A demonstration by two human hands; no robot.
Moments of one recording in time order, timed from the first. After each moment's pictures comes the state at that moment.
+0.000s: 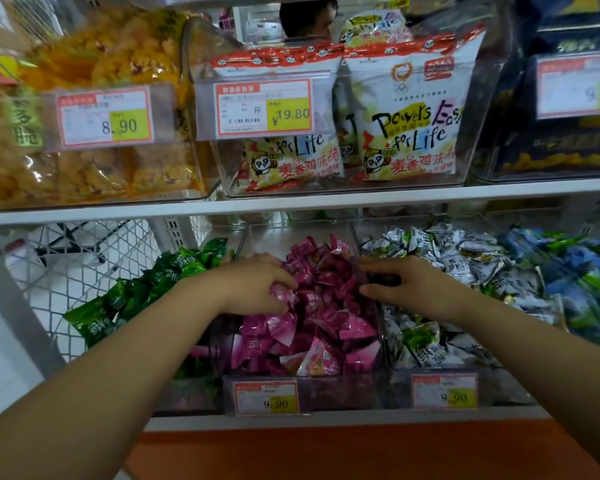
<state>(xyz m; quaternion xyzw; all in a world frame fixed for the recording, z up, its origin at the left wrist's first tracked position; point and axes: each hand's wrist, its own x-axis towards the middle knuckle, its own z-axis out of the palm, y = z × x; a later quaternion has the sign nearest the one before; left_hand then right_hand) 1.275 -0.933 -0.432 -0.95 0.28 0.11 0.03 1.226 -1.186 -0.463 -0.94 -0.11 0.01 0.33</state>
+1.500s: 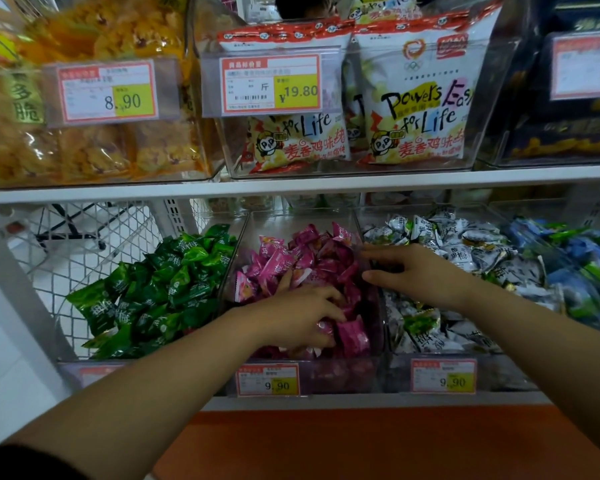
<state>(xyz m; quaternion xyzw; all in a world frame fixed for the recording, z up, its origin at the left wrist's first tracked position) 1.250 -0.971 -0.484 -0.90 0.42 0.12 0.01 1.227 -1.187 -0.467 -0.94 -0.11 0.01 0.33</state>
